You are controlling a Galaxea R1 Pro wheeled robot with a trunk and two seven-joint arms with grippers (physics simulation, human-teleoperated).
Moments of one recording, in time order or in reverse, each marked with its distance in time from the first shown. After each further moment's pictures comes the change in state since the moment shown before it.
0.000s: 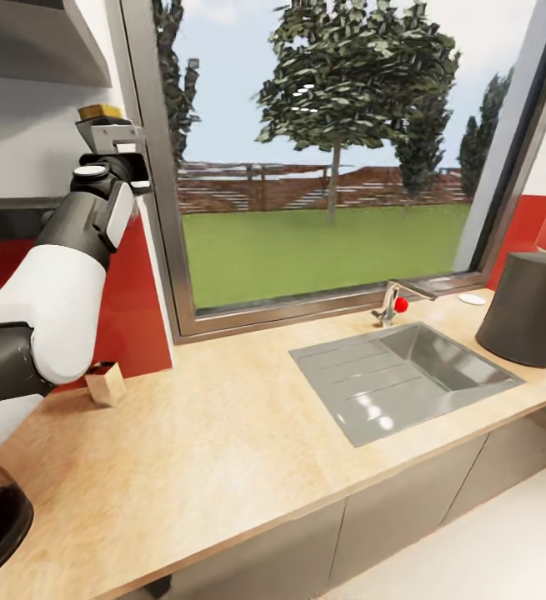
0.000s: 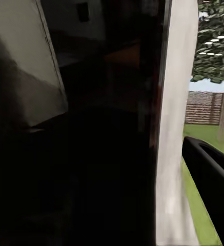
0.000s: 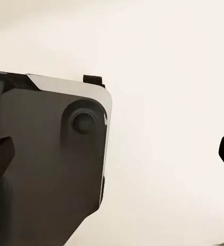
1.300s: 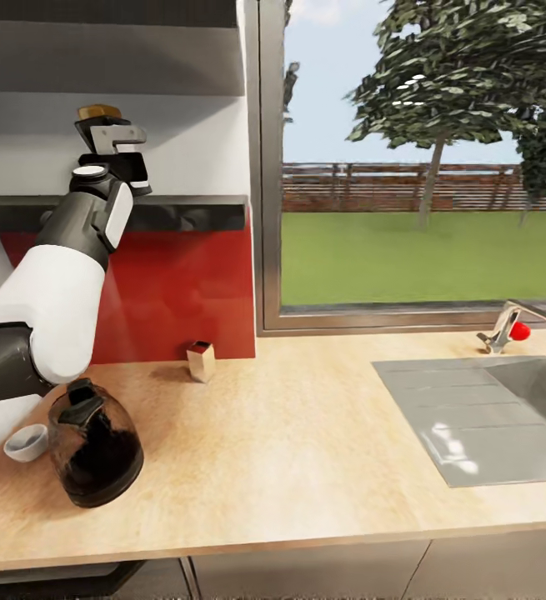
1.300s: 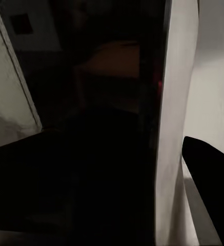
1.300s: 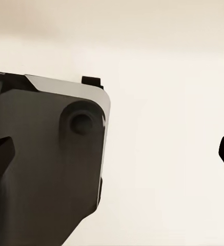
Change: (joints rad) left arm 0.000 0.006 -0.007 0.002 0.003 -0.002 -0.002; right arm -0.001 -0.001 0.008 0.000 0.003 -0.004 -0.002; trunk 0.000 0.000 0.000
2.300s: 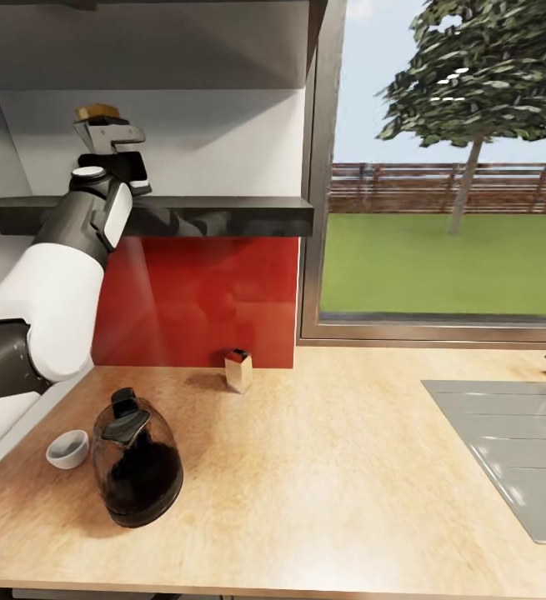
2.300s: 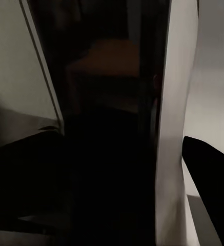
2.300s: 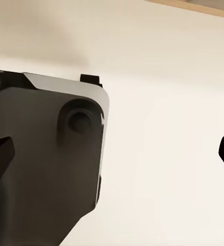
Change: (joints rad) left arm -0.009 0.003 0.005 0.024 0.009 -0.026 0.000; right arm 0.001 0.000 -0.001 0.002 0.001 0.004 -0.004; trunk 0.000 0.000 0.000
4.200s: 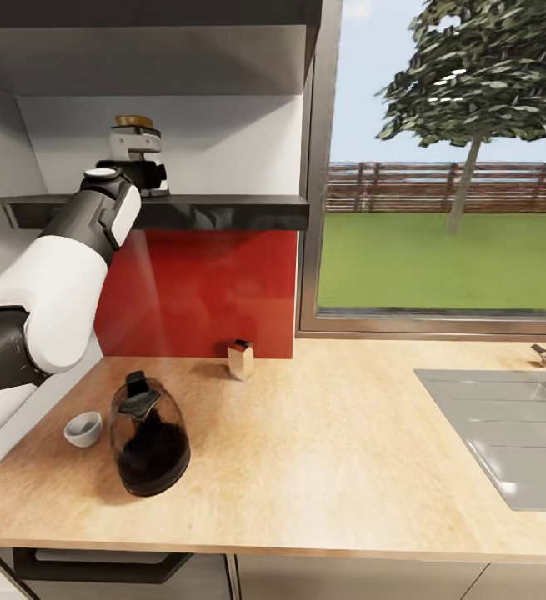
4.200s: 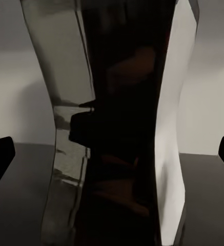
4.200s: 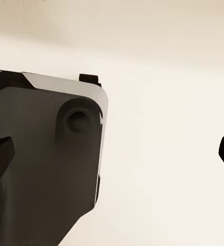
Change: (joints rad) left arm -0.040 -0.004 -0.040 0.108 -0.001 0.017 -0.047; right arm 0.000 -0.003 0.000 0.000 0.000 0.000 0.000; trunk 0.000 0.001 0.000
